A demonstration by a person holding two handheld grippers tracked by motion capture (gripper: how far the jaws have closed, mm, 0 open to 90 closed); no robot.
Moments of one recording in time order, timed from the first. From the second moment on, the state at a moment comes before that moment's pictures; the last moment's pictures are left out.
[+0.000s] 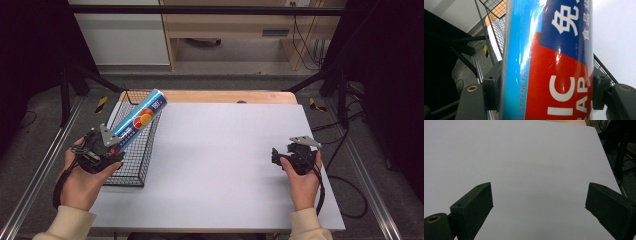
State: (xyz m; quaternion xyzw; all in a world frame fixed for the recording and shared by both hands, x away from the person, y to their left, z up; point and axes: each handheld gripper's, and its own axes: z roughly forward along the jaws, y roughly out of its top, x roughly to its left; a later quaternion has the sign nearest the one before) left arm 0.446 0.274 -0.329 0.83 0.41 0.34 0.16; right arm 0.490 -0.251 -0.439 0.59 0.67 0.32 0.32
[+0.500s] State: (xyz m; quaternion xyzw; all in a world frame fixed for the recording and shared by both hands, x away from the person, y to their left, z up) left arm 0.440 0.280 -0.338 0.83 0.43 0.32 0.14; right arm 0.488 -0.254 -0.439 0.59 0.66 0.33 0.31
